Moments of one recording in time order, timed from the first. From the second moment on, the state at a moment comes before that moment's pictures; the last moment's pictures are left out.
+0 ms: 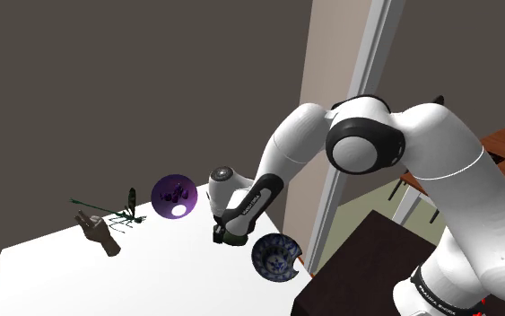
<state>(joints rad) 0.35 0.84 0.03 -1.81 -0.22 2.74 -0.01</state>
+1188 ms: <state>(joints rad) 0.35 0.81 0.03 -1.82 -0.22 2.73 -0.01</state>
